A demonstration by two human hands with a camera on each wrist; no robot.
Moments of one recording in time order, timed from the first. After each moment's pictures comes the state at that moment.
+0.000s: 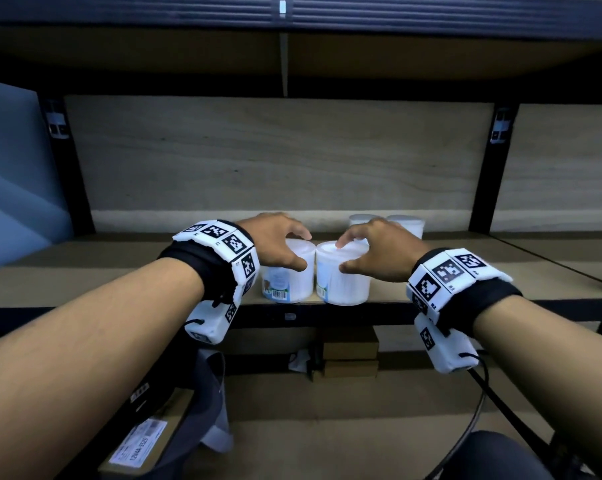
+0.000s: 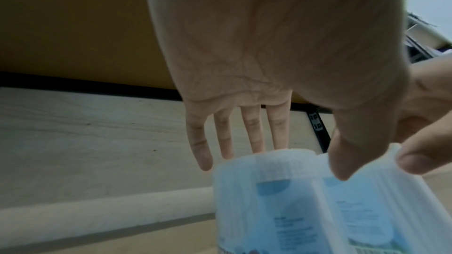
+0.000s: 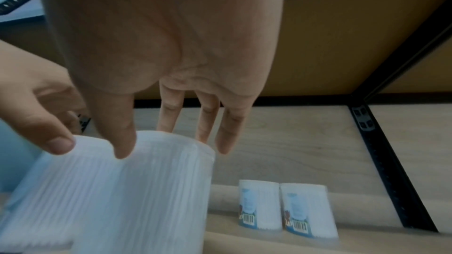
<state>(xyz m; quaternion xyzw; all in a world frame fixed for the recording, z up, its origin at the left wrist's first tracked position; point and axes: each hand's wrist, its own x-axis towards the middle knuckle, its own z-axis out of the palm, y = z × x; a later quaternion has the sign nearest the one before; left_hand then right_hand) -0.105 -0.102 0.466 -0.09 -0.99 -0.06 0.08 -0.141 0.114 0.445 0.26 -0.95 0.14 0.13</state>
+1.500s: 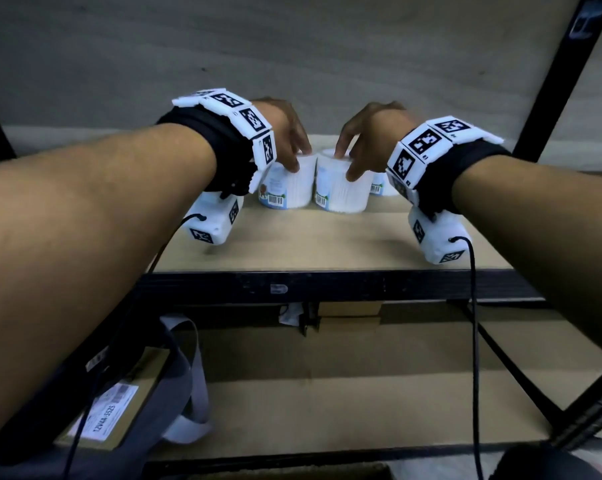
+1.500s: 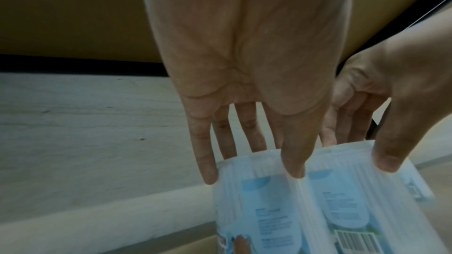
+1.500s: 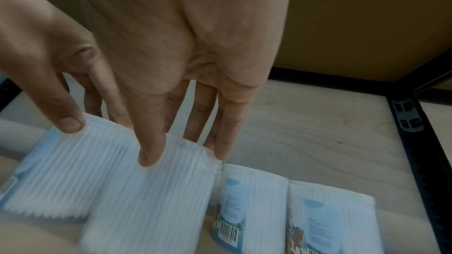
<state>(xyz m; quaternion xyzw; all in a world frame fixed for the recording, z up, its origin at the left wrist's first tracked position) -0.245 -0.116 0.470 -0.07 -0.99 -0.05 0.11 -0.301 0.059 0.458 0.21 -0.96 0.10 0.13</state>
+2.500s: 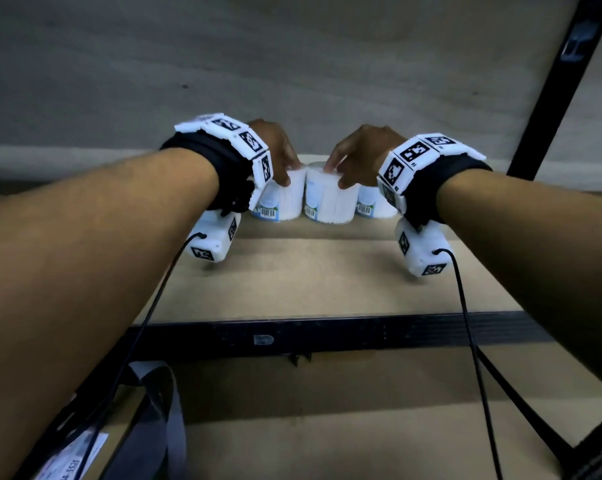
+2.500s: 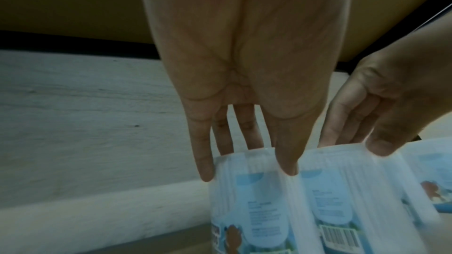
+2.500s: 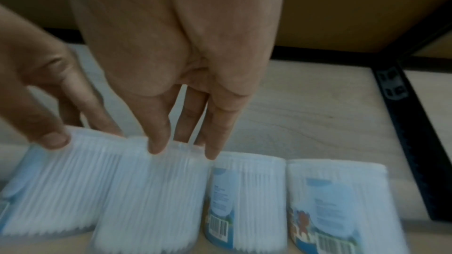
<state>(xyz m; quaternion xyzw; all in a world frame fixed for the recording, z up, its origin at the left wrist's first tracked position) -0.303 -0.123 0.466 -0.04 -0.99 -0.06 0.11 -0.347 0.061 0.456 0.23 -0.96 0.13 0.11</state>
